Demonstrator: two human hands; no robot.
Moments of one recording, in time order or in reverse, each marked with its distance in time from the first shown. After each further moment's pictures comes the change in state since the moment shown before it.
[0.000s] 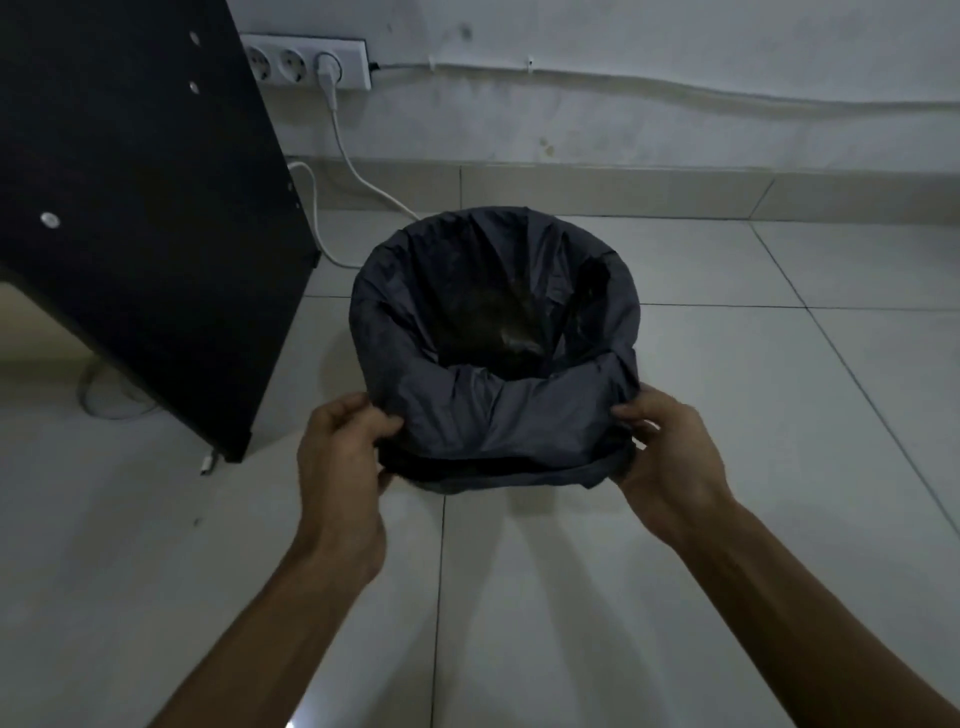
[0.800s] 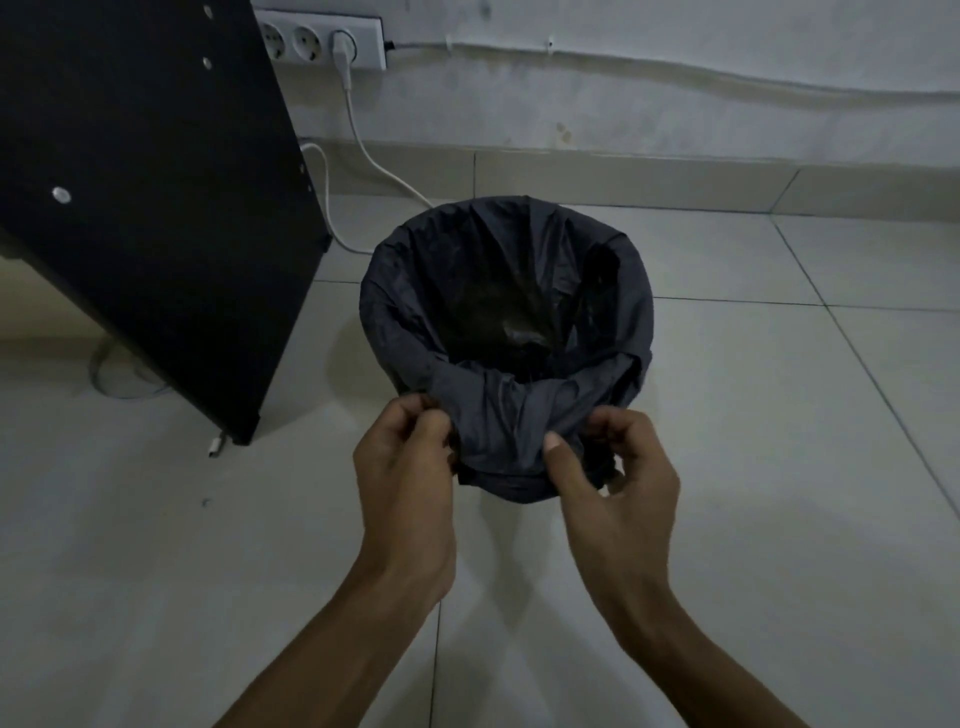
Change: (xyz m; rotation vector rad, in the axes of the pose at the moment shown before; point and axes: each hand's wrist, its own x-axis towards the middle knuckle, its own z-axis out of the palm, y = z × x) left_hand -0.035 -0.010 0.028 -0.076 -0.072 0.100; right_hand -0.041 0.060 0.022 -0.521 0.084 -0.737
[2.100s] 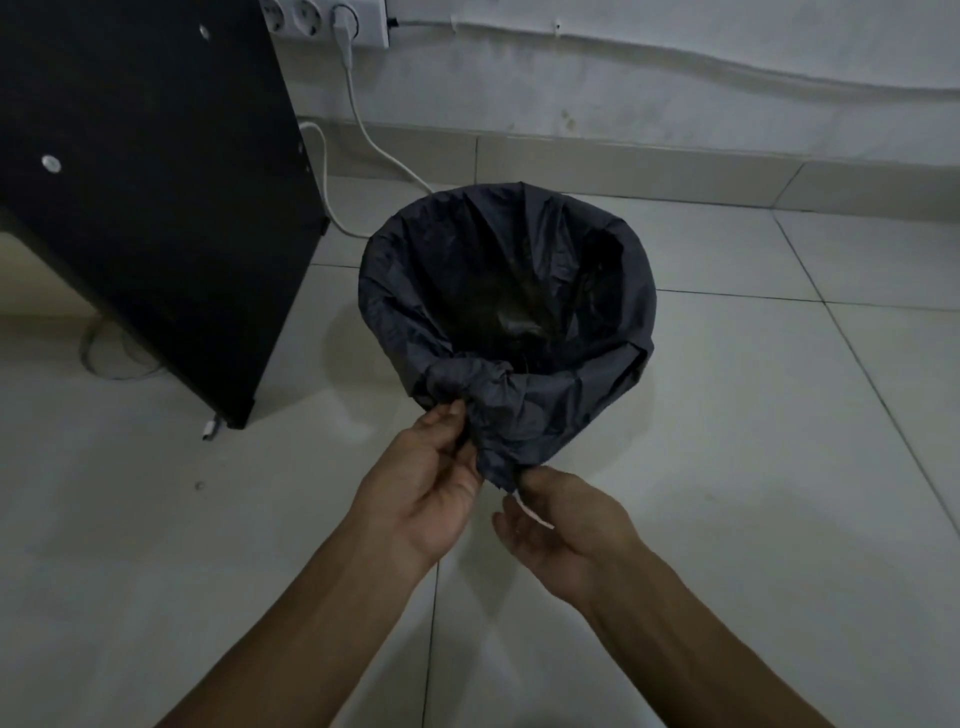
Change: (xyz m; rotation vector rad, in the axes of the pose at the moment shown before) left_hand 0.016 -0.002 -0.001 -0.548 -0.182 -0.555; right_hand 0.001 0.000 0.019 0.601 -0.120 1.196
